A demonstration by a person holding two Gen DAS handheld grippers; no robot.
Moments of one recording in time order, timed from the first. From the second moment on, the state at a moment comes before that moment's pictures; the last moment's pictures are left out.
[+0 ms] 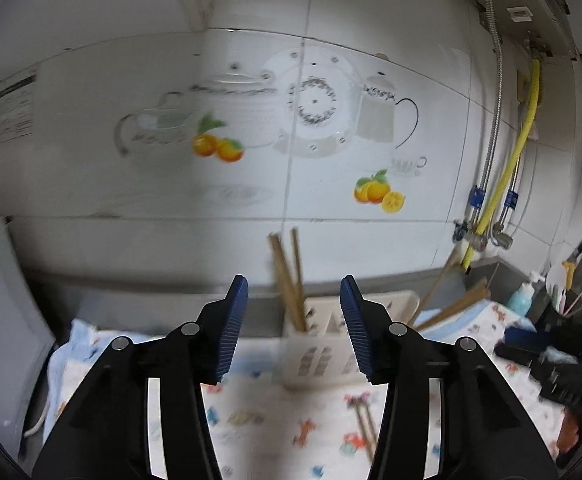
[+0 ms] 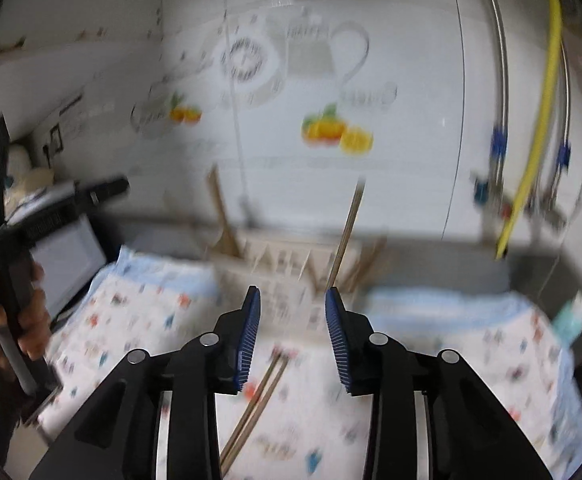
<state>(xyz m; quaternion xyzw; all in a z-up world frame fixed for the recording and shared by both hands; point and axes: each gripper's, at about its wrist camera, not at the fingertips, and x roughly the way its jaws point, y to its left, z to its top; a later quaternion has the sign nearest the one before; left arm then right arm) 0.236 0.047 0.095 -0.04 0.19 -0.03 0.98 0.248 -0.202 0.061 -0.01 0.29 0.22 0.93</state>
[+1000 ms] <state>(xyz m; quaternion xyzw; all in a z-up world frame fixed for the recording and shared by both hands) 0.098 0.105 -0.010 -0.05 0.24 0.09 0.96 0.181 -0.144 -0.119 0.05 0.46 0.17 0.87</state>
